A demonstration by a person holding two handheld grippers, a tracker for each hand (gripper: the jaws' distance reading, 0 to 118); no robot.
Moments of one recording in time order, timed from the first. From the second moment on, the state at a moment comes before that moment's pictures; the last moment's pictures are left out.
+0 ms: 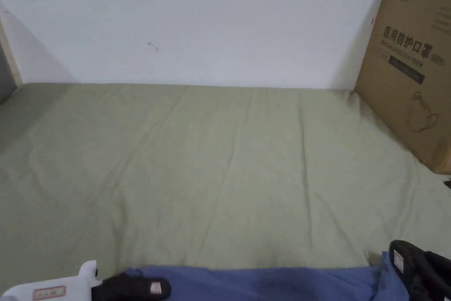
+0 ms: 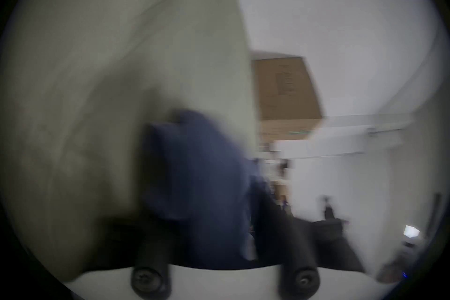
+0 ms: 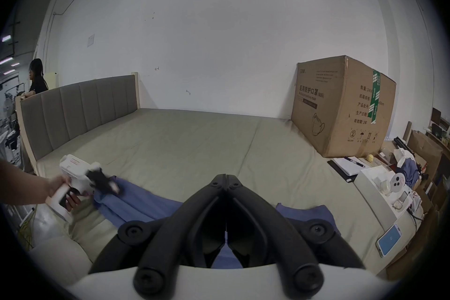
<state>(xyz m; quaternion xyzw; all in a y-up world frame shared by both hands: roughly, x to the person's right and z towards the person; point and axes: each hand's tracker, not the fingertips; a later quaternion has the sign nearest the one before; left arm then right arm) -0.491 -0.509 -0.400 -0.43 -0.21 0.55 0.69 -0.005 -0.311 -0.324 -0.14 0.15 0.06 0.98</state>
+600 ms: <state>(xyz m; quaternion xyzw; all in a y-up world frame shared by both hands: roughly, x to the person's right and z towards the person) -0.414 -0.370 -0.394 -0.52 -0.02 0.06 0.85 0.052 -0.294 -0.276 -0.14 0.13 0.05 0.98</state>
